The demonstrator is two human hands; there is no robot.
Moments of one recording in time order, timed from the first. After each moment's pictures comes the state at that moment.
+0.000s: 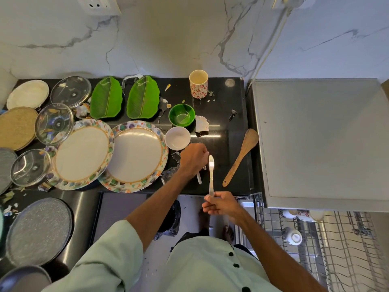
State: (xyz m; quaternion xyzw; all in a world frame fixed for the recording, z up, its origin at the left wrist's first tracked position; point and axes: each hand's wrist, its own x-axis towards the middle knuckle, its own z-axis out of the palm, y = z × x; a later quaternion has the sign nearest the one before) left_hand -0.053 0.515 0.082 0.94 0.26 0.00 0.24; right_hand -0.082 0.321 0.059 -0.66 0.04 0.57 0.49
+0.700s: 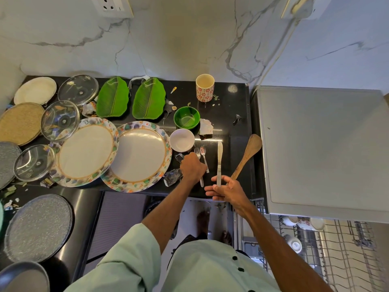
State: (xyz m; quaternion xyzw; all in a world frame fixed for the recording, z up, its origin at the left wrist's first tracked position) left_hand -0.070 0.504 0.086 0.83 0.46 -0.08 0.32; right_hand -0.048 0.334 0.090 -0.64 -0.03 0.52 0.57
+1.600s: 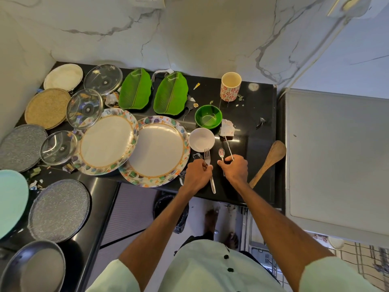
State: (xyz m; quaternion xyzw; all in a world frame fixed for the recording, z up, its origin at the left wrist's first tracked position) left_hand -0.116 0.533 0.079 0.79 0.45 -0.01 0.42; right_hand -0.005 0.439 0.049 -0.91 -0.09 0.24 0.32
